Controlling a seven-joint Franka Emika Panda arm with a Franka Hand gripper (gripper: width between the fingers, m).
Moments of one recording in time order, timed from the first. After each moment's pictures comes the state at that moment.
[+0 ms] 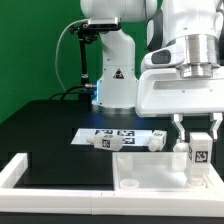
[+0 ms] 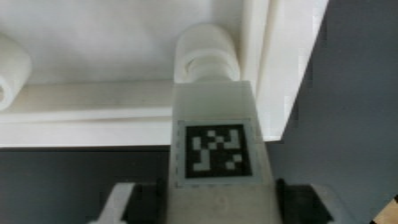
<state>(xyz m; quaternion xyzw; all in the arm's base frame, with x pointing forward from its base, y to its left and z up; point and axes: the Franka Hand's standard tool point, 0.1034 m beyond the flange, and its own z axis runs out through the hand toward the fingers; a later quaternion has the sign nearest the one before) 0.621 0.110 0.098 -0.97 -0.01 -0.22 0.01</state>
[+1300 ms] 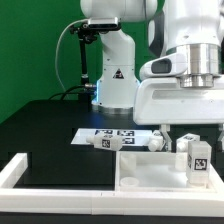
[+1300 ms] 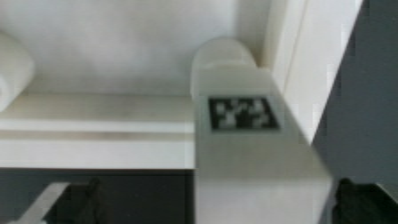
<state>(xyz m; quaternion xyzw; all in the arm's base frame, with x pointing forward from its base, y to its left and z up) 0.640 0.102 0.092 -0.99 -0.01 -0.12 0.01</state>
